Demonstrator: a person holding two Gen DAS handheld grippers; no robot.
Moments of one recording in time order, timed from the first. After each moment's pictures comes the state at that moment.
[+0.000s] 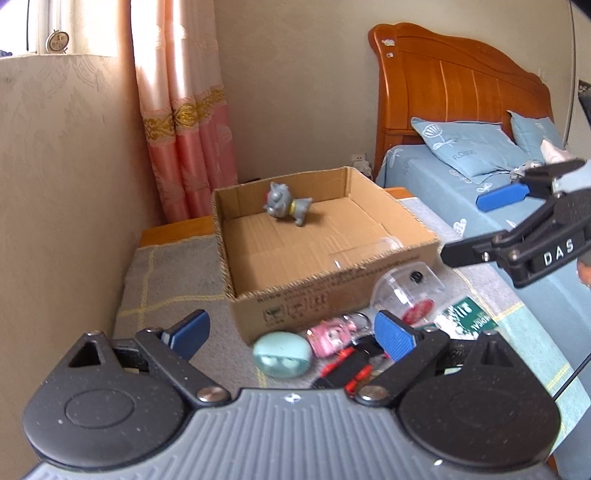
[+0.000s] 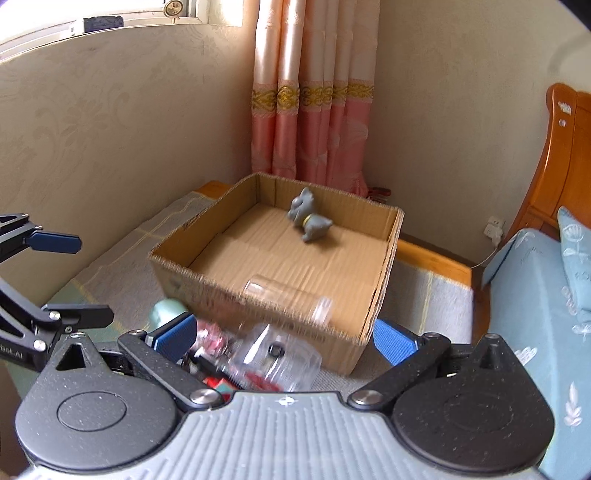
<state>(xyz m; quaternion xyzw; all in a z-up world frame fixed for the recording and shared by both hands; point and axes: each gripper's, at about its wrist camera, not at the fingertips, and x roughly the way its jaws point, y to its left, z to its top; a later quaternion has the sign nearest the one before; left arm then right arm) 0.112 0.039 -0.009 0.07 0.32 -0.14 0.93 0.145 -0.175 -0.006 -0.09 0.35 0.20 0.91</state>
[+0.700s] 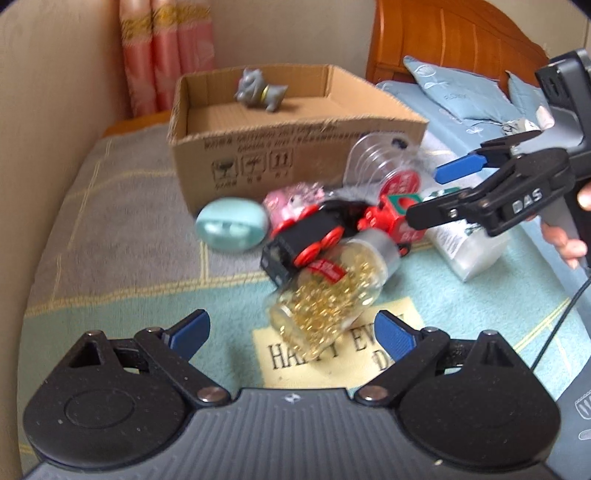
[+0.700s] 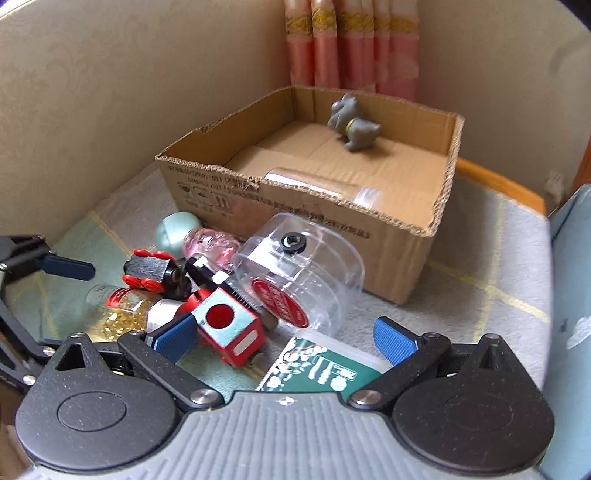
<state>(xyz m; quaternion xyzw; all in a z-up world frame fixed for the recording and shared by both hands) 0.094 0.030 -0.096 0.05 0.43 -0.15 0.89 0.170 -0.189 -0.098 -0.07 0.42 0.28 0.86</state>
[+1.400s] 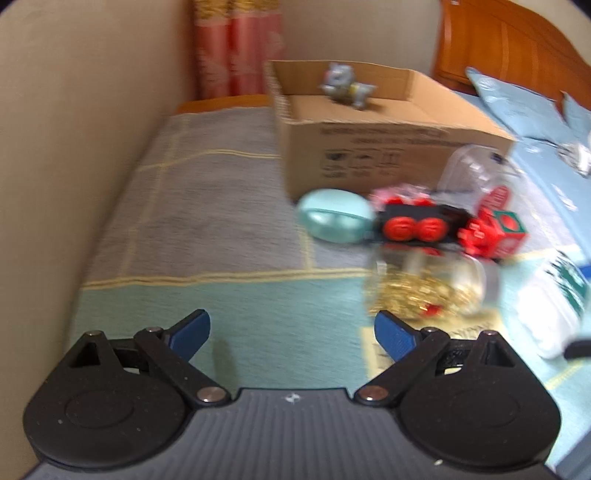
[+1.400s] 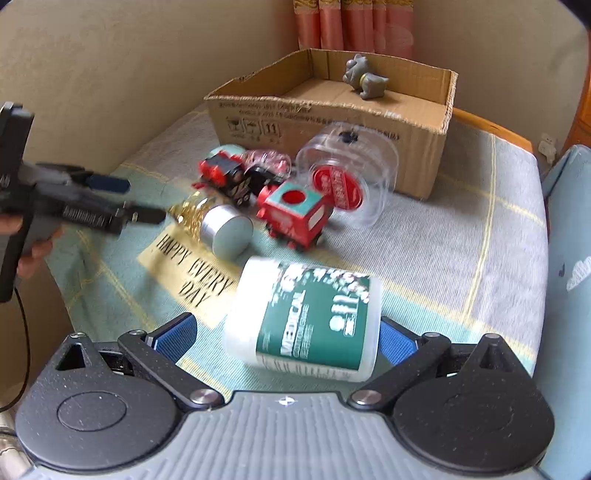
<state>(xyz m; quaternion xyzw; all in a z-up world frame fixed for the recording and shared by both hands) 0.108 0.078 -0.101 0.03 0.43 -0.05 0.90 0.068 -0.188 -0.100 -0.07 0.45 0.25 0.85</state>
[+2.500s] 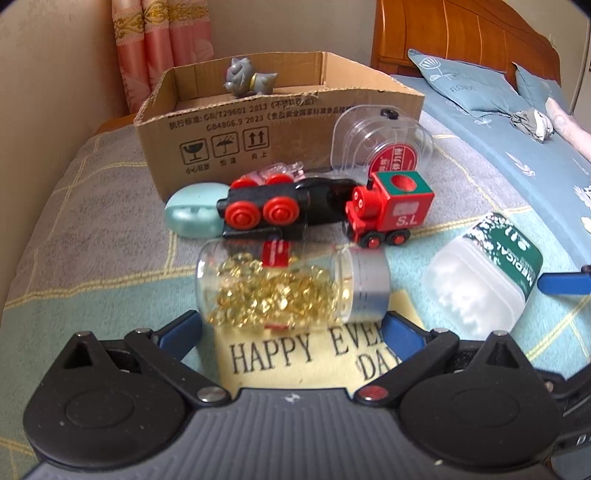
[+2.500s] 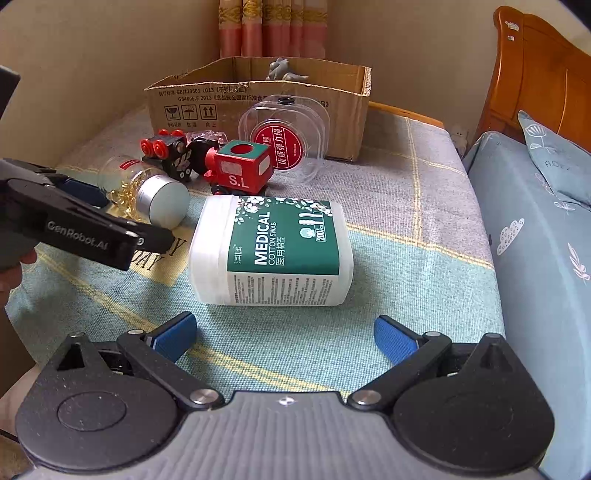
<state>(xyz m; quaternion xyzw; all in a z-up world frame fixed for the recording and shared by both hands) 0.093 -0.002 -0.120 0.06 0.42 -0.14 0.90 0.020 -0.181 -0.132 -0.06 0.41 0.11 0.91</state>
